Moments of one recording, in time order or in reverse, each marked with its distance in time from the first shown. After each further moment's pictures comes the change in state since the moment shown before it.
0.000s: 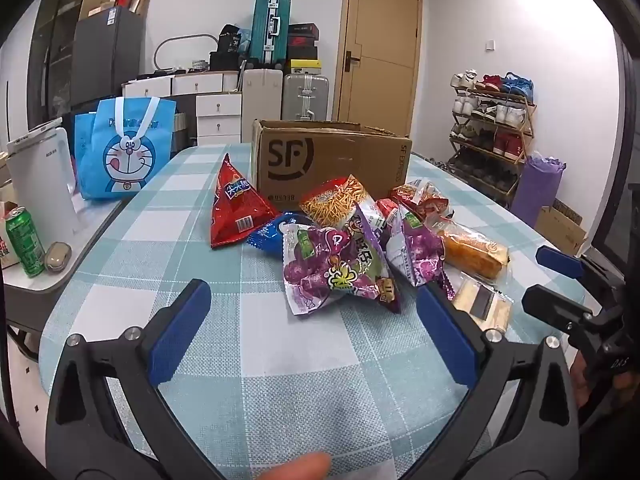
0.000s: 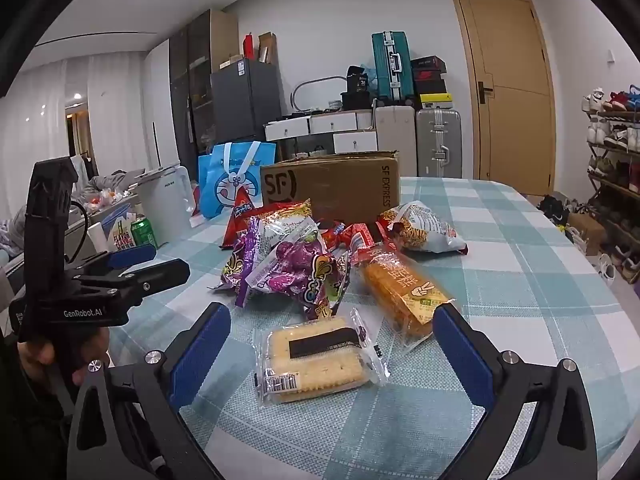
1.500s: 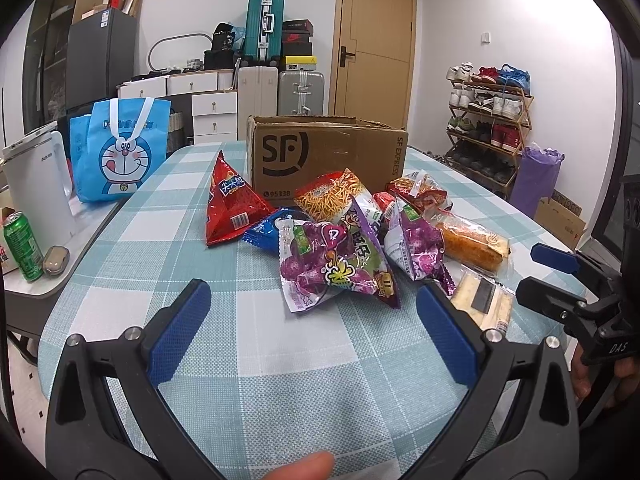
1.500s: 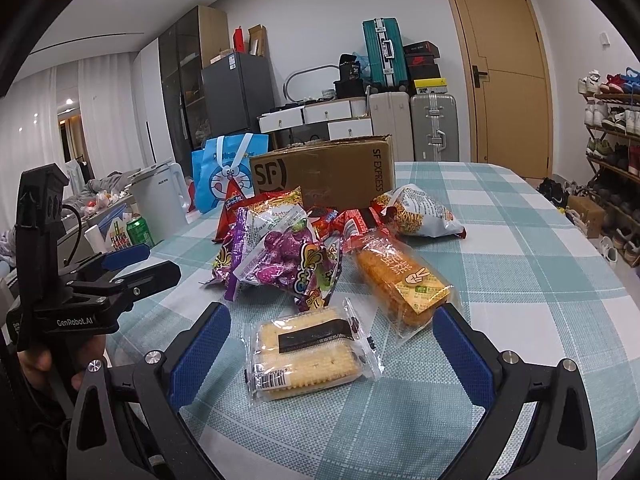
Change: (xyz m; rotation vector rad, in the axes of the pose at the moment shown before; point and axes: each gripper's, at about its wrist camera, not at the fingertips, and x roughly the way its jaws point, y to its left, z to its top) left arm 0.003 -0.007 -0.003 0.018 -0.012 -0.003; right arm 0.013 -0.008 -0.003 0.032 0.042 0.000
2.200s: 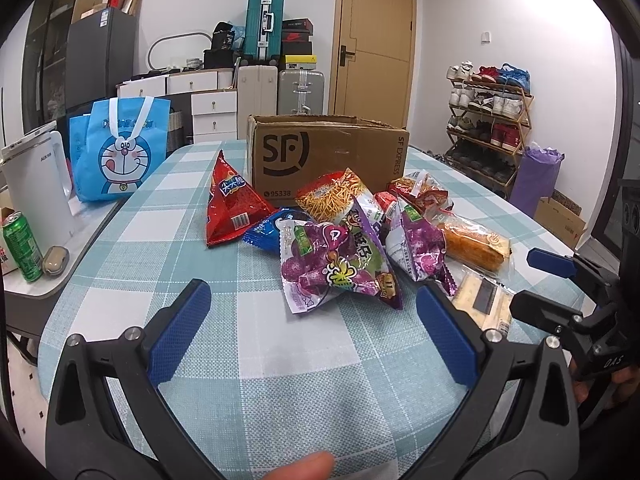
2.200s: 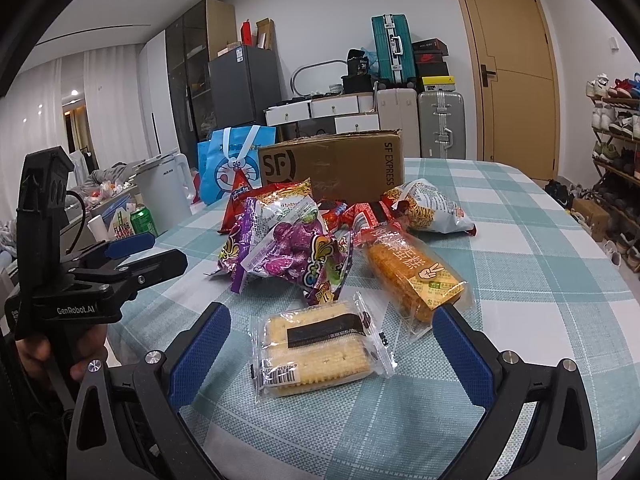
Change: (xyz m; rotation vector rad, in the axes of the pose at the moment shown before) left arm 0.005 0.005 -0.002 0.008 0.010 0.000; right arm 0.005 0.007 -0.003 -0.026 0.018 0.012
